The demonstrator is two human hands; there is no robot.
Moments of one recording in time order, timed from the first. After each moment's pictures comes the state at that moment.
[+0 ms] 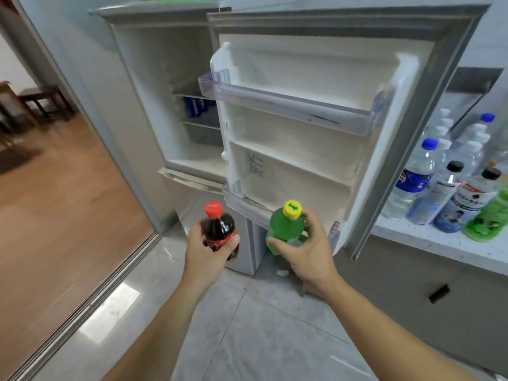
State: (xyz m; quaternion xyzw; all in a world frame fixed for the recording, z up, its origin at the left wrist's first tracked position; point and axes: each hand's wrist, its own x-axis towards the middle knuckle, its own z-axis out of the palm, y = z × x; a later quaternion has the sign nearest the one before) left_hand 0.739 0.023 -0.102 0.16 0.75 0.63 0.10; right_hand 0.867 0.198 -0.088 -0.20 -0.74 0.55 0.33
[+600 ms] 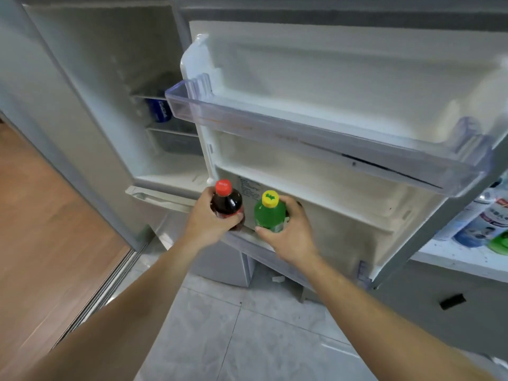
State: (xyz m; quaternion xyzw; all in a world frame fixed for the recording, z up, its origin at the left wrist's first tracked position) left_hand 0.552 0.146 -0.069 0.30 0.83 0.46 0.12; right_hand 0.701 0.270 -0.095 -0.30 -0.79 0.44 0.29
